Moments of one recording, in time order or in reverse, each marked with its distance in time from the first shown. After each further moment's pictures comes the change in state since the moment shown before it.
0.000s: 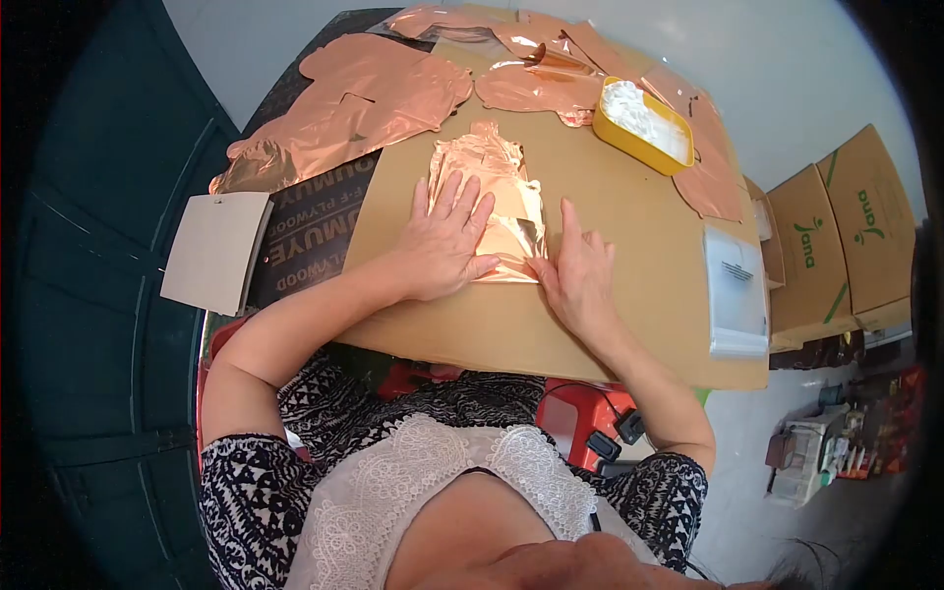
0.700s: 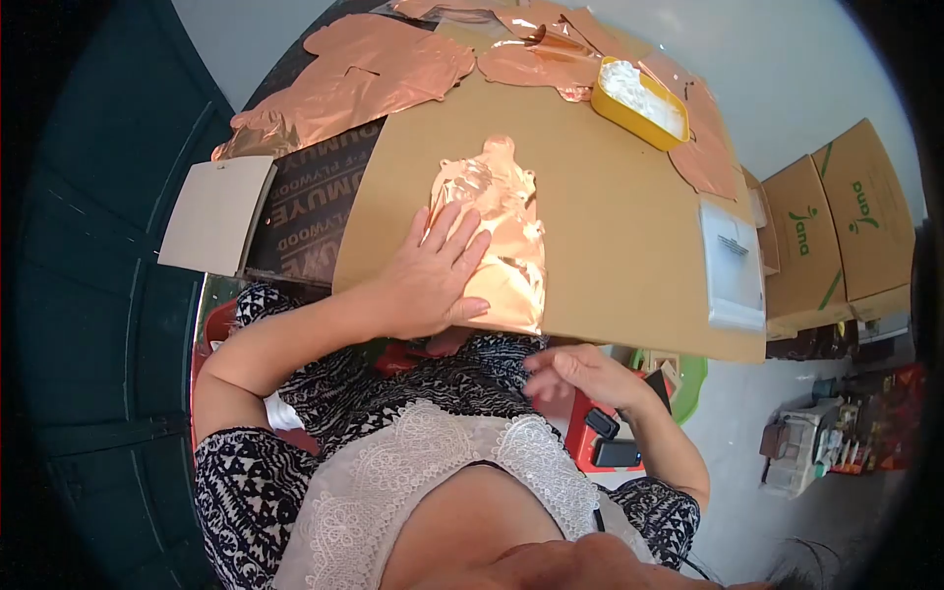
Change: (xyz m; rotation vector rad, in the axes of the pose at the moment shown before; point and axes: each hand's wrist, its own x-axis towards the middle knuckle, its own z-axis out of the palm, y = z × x) left_hand -0.065 0.030 -0.004 -0.105 0.001 0.168; right_hand -0.120 0.004 -0.033 1.227 -0.989 0.528
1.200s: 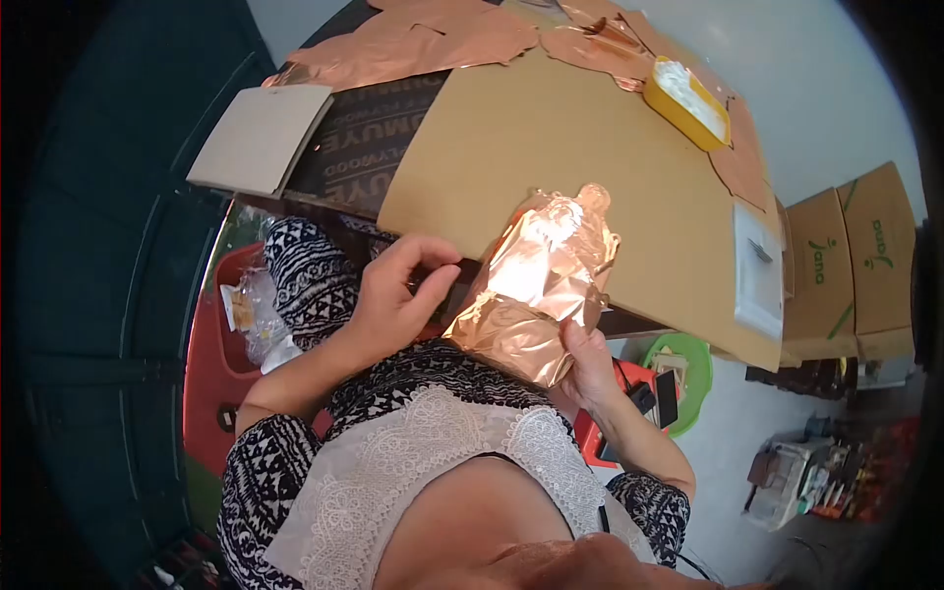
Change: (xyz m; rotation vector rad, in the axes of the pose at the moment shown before) left_hand -0.076 0.024 0.015 -0.881 0.658 -0.353; right_hand 0.056 0.046 0.051 0.716 0.281 -0.368
